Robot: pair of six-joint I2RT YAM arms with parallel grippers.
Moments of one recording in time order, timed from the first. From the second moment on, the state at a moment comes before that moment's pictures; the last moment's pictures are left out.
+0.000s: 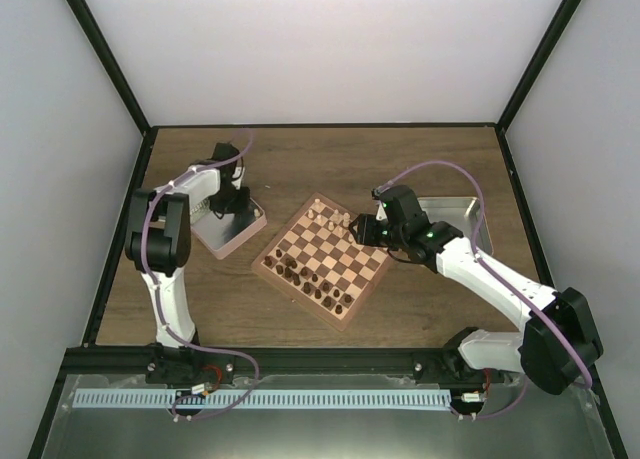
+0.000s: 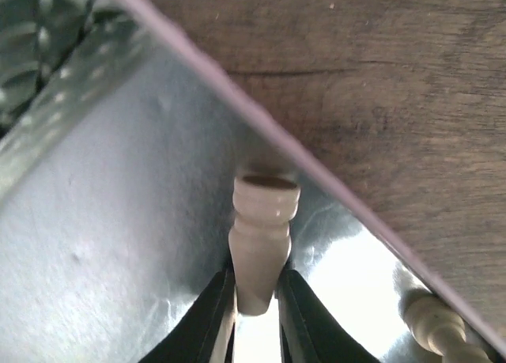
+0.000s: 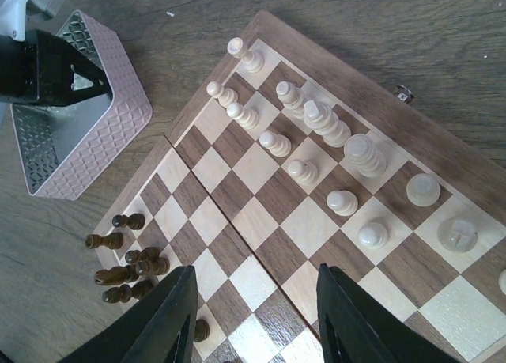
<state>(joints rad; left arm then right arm) -0.14 2.04 1.44 -0.71 0.01 -0.10 0.60 1.24 0.85 -0.36 -0.13 0.61</state>
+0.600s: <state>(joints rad) -0.14 2.04 1.47 -0.71 0.04 -0.16 0.60 1.24 0.85 -0.35 -0.14 0.61</state>
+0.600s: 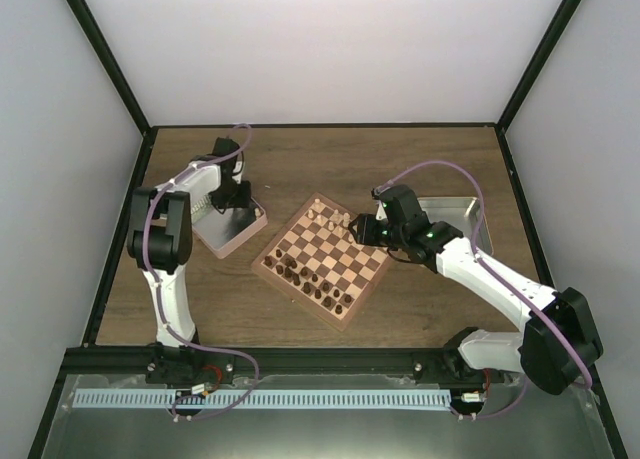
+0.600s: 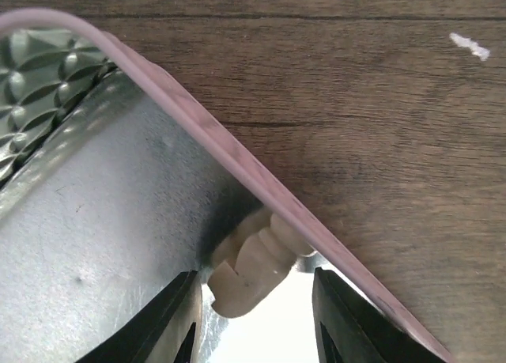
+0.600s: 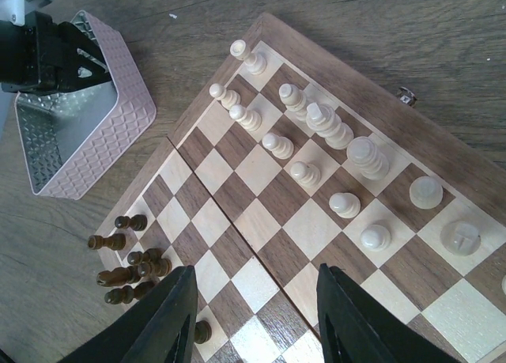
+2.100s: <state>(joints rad) -0.14 1.86 1.32 -0.76 0.14 -0.03 0.60 1.24 0.82 -0.24 -0.29 0.61</state>
